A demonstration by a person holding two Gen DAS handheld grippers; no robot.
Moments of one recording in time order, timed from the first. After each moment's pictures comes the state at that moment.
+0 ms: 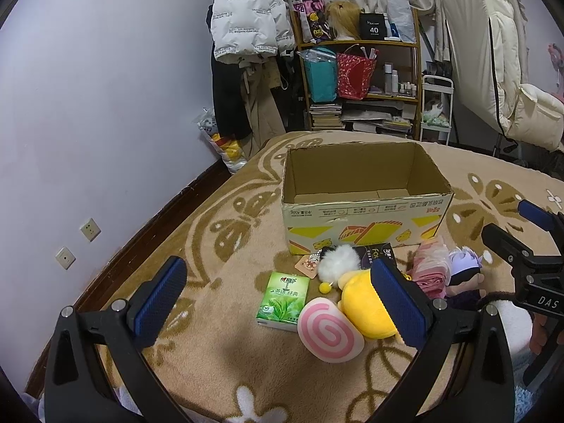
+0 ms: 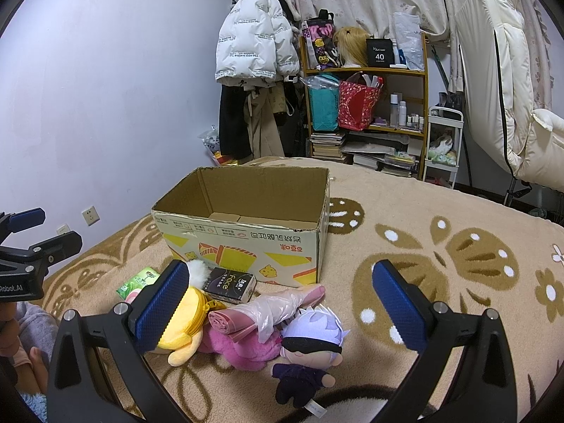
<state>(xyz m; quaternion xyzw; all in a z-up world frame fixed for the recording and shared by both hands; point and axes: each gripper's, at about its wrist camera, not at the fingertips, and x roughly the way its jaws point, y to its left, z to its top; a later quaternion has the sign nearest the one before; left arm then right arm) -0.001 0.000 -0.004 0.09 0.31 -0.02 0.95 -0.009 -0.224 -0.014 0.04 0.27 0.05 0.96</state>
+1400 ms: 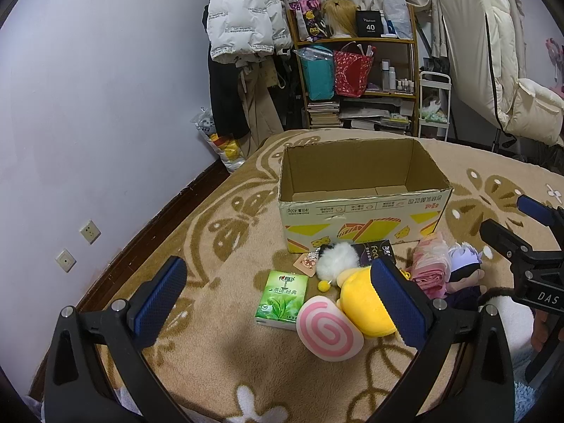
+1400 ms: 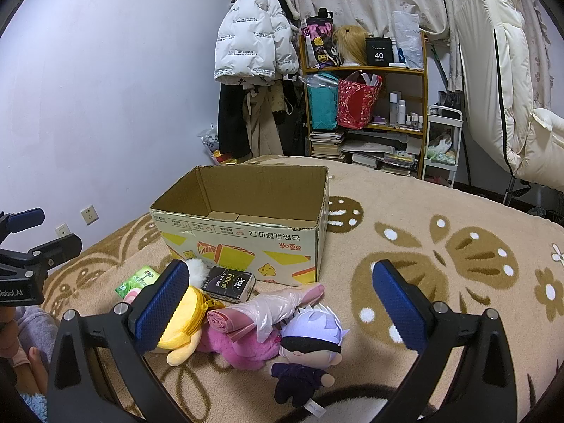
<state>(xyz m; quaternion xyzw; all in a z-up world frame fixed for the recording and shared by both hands) -0.001 -0.001 -0.006 0.09 0.32 -0.02 0.94 -0.008 -0.224 -0.014 0.04 0.28 0.05 0.96</state>
